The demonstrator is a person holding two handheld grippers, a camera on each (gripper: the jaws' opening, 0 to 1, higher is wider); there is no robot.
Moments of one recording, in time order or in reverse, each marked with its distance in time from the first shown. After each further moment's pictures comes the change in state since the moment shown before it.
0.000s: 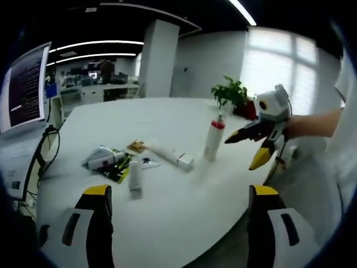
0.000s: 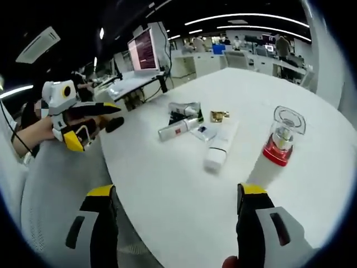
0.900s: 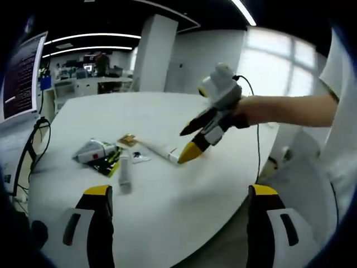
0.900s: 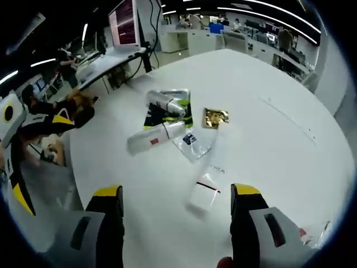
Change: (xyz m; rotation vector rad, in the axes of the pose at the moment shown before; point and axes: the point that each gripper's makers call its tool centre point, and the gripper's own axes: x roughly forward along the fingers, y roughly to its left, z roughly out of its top) left arm 0.005 -0.011 -0.008 -0.035 0.035 -0.060; right arm 0.094 -0.042 0.050 -0.029 0.215 -0.102
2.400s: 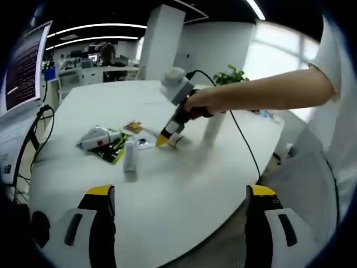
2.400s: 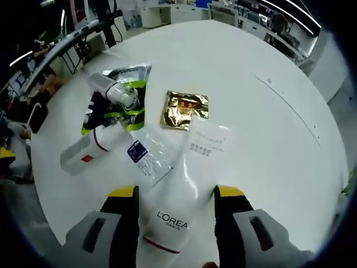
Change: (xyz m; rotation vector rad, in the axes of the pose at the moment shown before) left arm 0.003 0.014 -0.023 -0.036 0.083 0.047; right arm 0.085 -0.072 0.006 0.045 0.193 -0.124
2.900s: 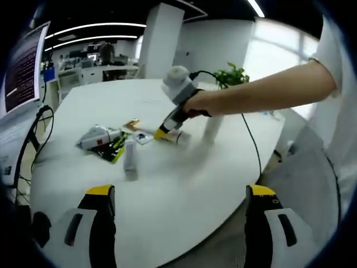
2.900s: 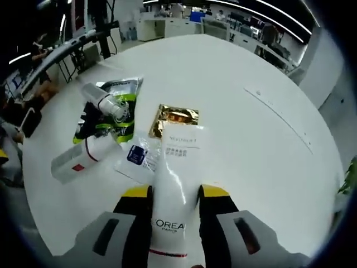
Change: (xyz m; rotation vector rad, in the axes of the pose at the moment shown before) left arm 0.000 0.001 -0.003 0.014 0.015 0.006; right arm -0.002 -0.007 0.011 -0.021 -0.132 -0.093
